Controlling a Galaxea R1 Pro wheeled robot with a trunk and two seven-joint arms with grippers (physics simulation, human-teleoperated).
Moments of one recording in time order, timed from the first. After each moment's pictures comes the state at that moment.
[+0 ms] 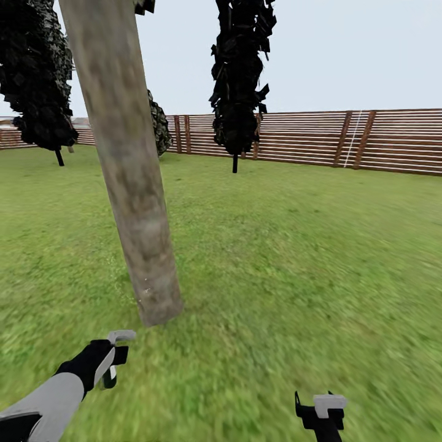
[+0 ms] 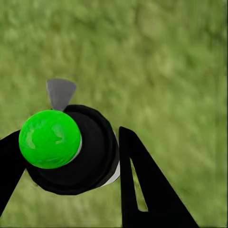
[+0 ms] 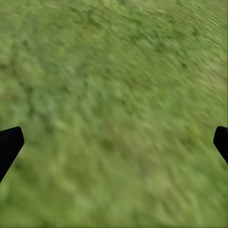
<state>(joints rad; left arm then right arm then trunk) -0.75 0.15 0.10 -0.29 -0.06 0.42 0.07 -0.41 -0.02 -0.08 -0.12 0.24 -0.64 -0.25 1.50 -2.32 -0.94</state>
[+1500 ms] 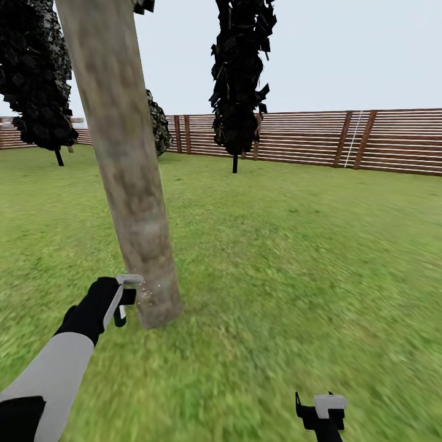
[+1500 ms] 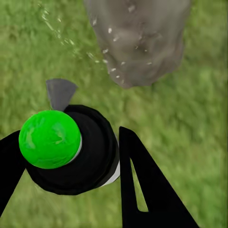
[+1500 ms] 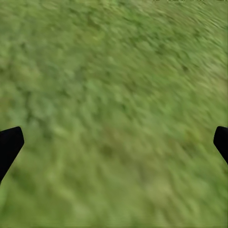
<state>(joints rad) -0.85 0.11 0.06 -0.77 -0.08 0.85 0.06 -0.41 -0.02 -0.08 -0.12 0.24 -0.64 -0.25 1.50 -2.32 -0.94</state>
